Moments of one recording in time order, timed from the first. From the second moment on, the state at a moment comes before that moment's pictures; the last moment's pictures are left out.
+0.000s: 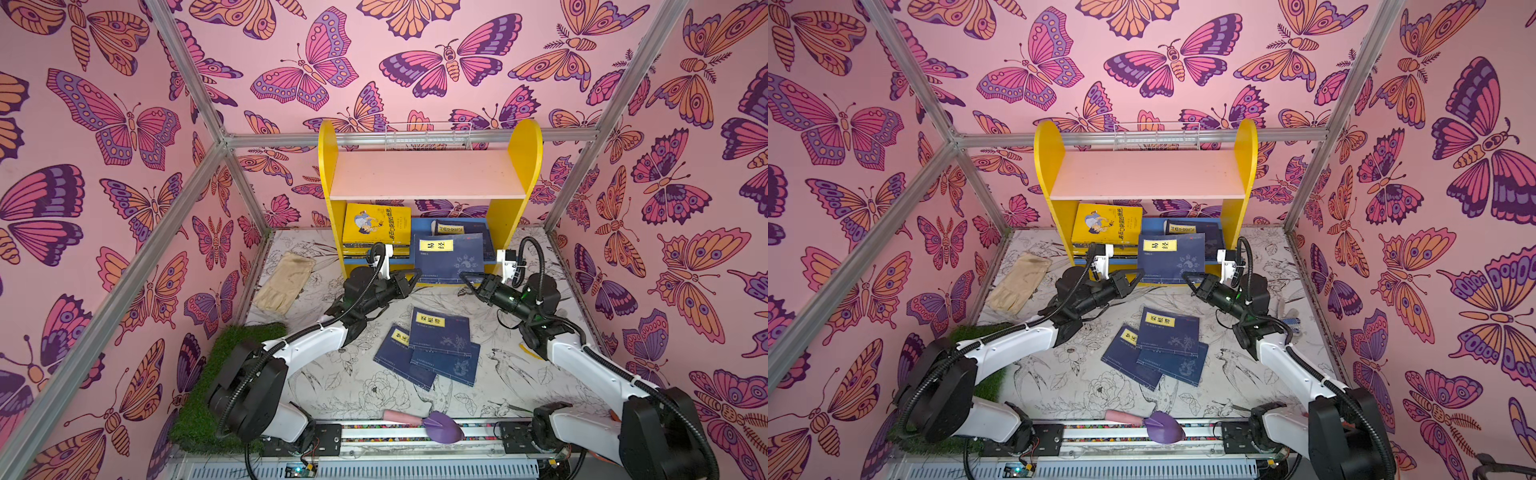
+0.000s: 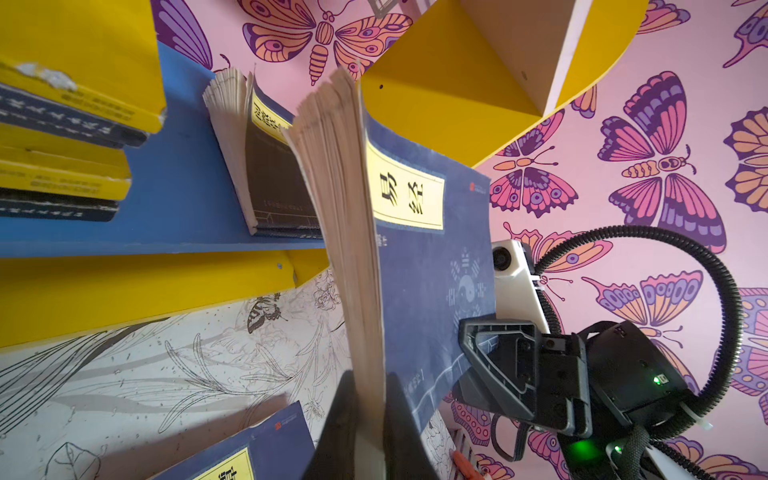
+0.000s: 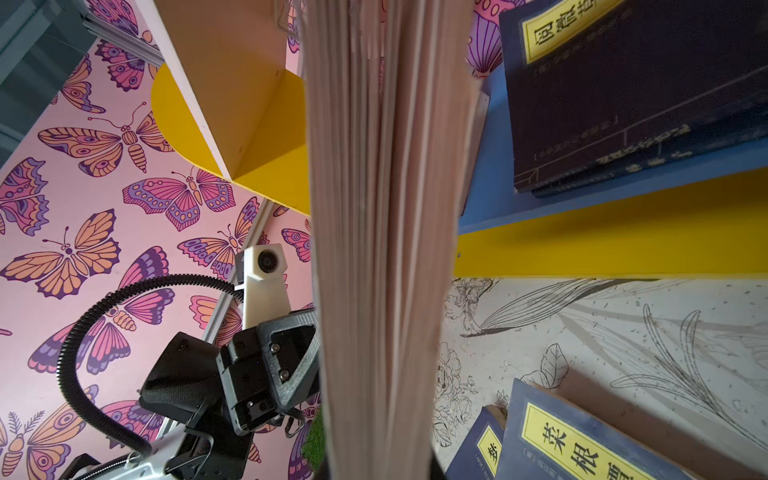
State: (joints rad) left arm -0.60 1.46 0.82 0.55 0.35 -0.85; right arm 0.25 1.16 0.58 0.52 -0.62 1.03
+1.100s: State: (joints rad) left arm -0.55 1.51 0.95 0.34 0.62 -0.85; right arm 0.17 1.24 0.70 0.37 -0.77 1.00
